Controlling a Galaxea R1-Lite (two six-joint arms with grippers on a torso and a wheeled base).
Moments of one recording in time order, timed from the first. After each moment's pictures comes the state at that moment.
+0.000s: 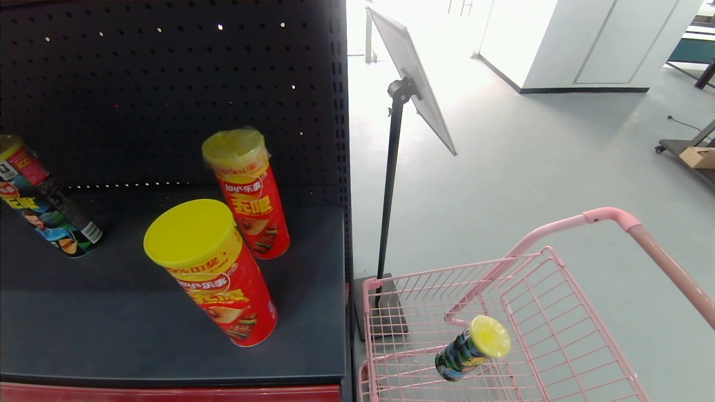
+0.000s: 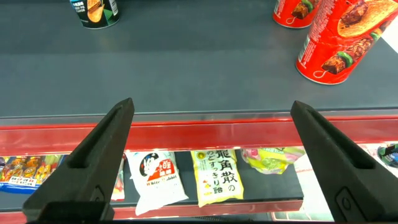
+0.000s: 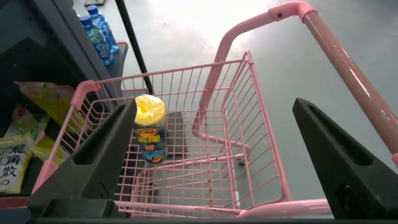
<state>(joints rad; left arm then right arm) 0.01 0.00 0.00 0.00 0.00 0.00 0.00 0.00 0.00 0.00 0.01 0.00</state>
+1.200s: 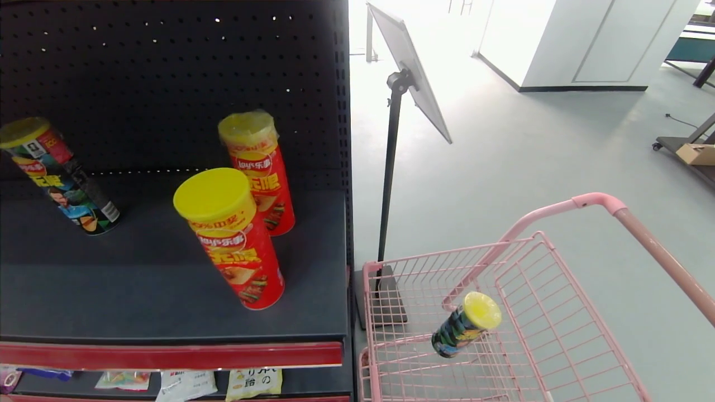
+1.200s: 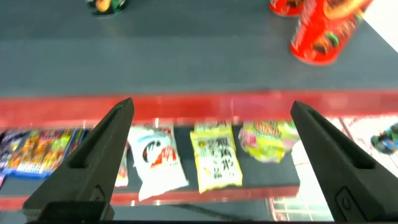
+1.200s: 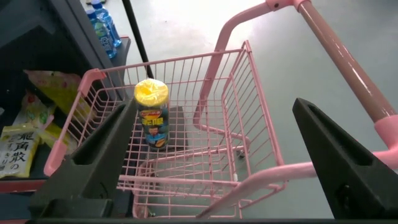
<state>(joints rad) 0.01 0.00 0.00 0.00 0.00 0.00 0.00 0.00 0.00 0.00 0.01 0.00</state>
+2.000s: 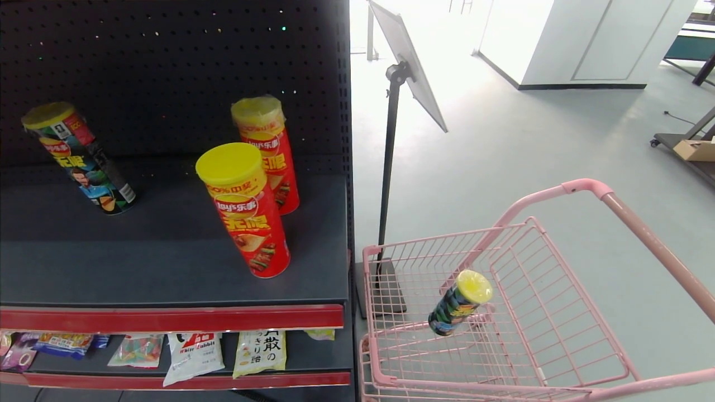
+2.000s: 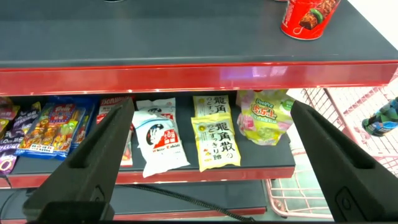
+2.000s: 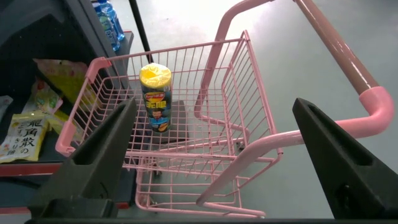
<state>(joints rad) 0.01 0.00 0.00 0.00 0.00 0.00 0.00 0.00 0.00 0.00 0.01 0.00</state>
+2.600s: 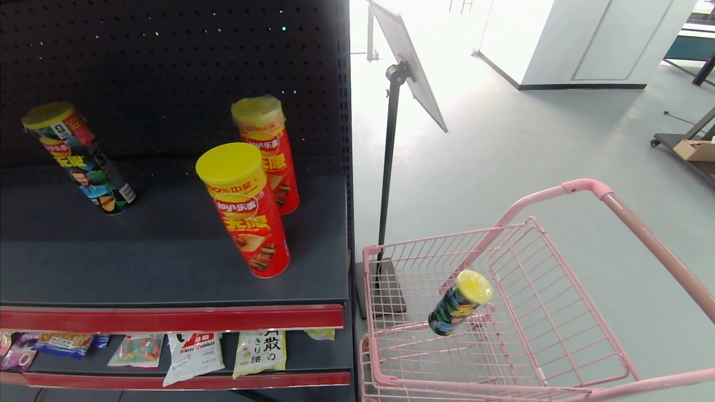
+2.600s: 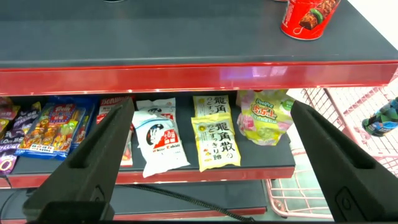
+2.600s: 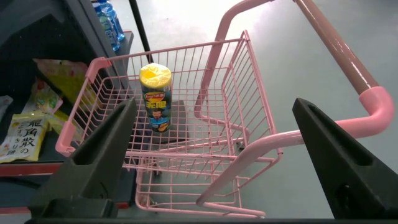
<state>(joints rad) 0.01 0.00 0.00 0.00 0.00 0.00 0.00 0.00 0.00 0.00 0.01 0.00</state>
